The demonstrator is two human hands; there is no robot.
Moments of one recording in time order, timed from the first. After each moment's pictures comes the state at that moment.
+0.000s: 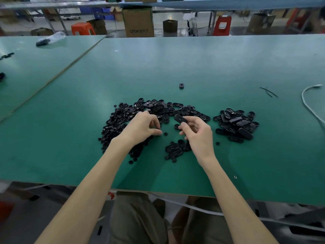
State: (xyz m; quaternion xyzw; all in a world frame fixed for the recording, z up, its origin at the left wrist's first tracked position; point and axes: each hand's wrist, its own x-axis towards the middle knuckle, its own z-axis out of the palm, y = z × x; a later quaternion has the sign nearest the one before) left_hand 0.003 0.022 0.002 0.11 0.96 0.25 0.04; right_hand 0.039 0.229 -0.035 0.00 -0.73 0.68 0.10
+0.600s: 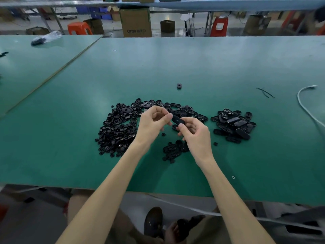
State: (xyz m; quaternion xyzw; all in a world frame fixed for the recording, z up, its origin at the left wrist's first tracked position) left_hand 0.015 0.071 -0.010 0.04 0.74 0.67 -0.07; right_hand 0.040 0.230 -0.035 -0.01 -0.74 0.66 0.10
